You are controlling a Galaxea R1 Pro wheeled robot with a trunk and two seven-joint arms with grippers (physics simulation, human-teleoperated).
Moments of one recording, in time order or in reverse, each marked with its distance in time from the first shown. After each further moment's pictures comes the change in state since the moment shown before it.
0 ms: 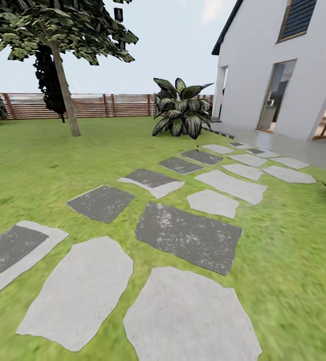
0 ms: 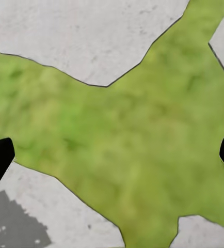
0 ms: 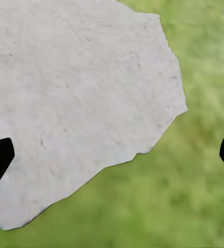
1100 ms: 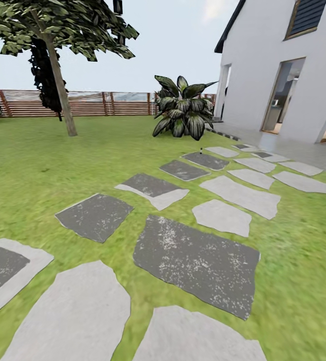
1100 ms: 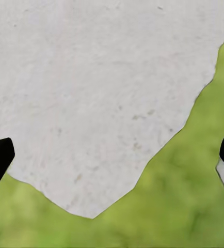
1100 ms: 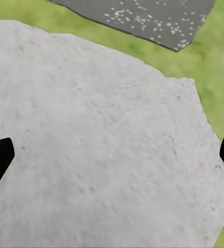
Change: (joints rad) left arm 0.000 0.000 0.000 -0.001 -0.001 0.000 0.000; right arm 0.000 0.020 0.001 0.156 0.001 -0.159 0.003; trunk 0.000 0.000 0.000
